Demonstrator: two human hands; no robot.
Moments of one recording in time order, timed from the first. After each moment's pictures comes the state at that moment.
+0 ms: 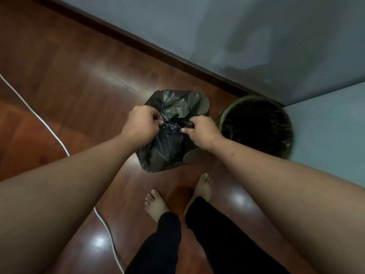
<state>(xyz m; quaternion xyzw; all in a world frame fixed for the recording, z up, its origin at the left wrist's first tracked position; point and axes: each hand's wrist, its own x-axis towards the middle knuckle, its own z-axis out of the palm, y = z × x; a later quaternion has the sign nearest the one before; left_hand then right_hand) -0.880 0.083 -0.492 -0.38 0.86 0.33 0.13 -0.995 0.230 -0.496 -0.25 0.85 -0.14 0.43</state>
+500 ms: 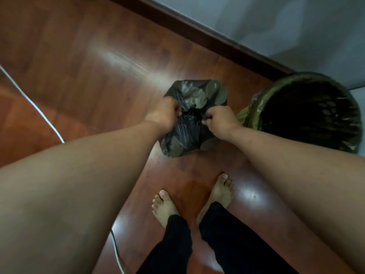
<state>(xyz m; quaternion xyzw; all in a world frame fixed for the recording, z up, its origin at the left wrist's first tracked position) -0.898 0.077 -0.657 -0.32 0.87 0.29 0.23 -1.011 0.223 -0.635 -0.29 0.85 -0.08 0.43</state>
